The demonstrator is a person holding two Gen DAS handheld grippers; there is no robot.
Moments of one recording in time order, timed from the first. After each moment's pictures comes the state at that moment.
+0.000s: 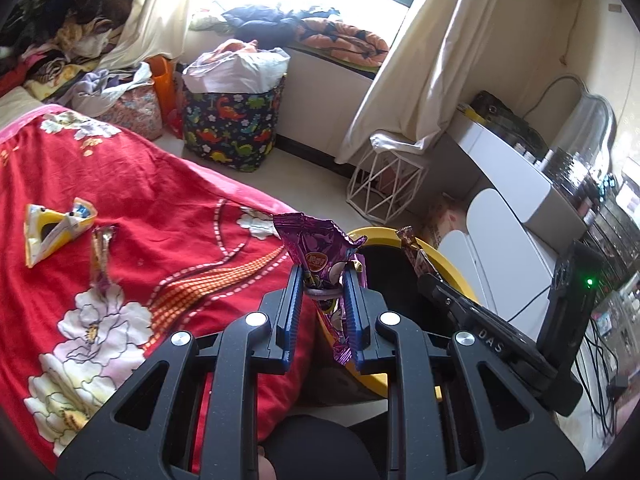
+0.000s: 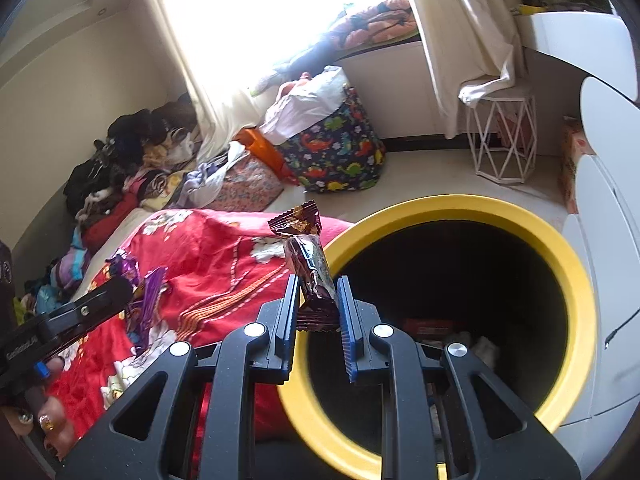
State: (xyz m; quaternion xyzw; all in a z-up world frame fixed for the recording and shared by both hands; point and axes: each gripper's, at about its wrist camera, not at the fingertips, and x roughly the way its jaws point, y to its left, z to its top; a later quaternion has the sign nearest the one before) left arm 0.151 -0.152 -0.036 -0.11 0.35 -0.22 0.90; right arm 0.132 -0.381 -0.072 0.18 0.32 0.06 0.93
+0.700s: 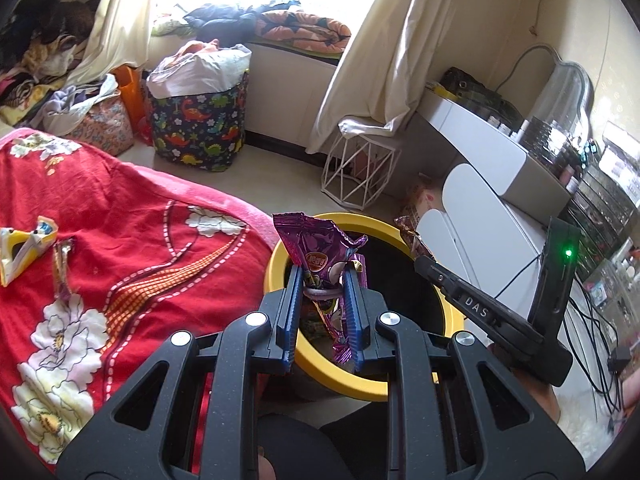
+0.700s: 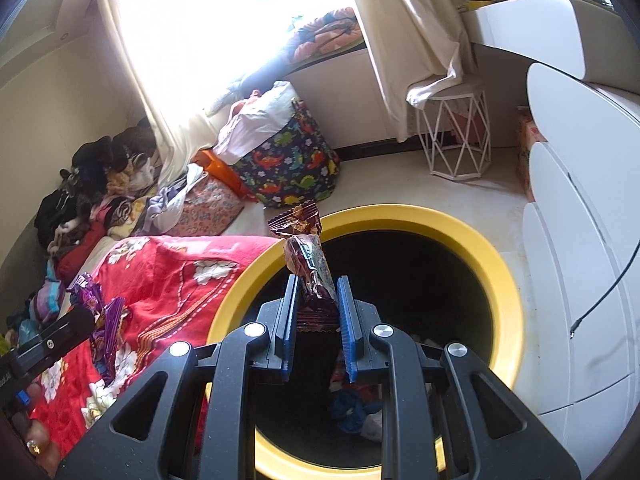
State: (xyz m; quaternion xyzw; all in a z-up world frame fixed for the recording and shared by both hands) left arm 0.142 -0.199 -0.034 -0.07 0.35 -0.26 0.90; right arm 0.118 -0.435 -0.080 0.20 0.31 -0.02 0.93
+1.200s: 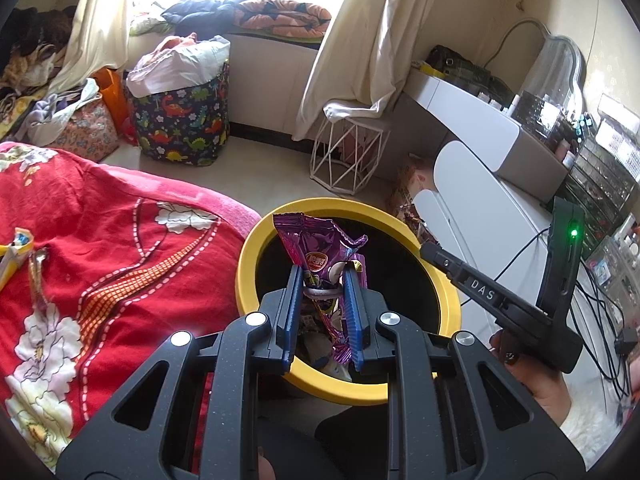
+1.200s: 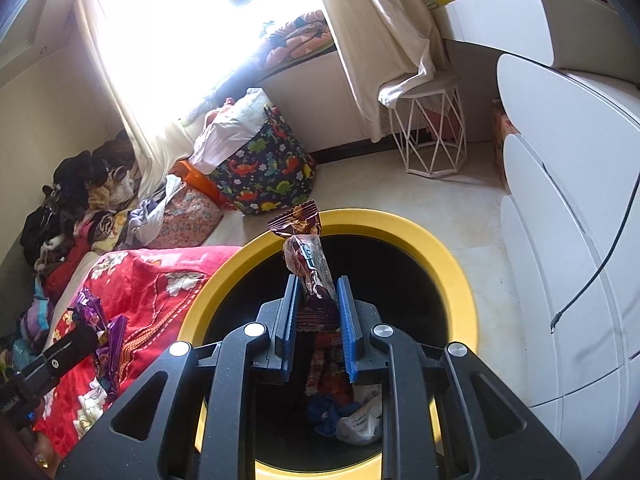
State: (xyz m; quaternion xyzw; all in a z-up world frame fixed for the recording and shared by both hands) left arm 0.150 -0.229 -0.047 -0.04 0.37 -0.28 0.88; right arm 0.112 -0.466 -0.088 0.22 0.31 -0.06 0.92
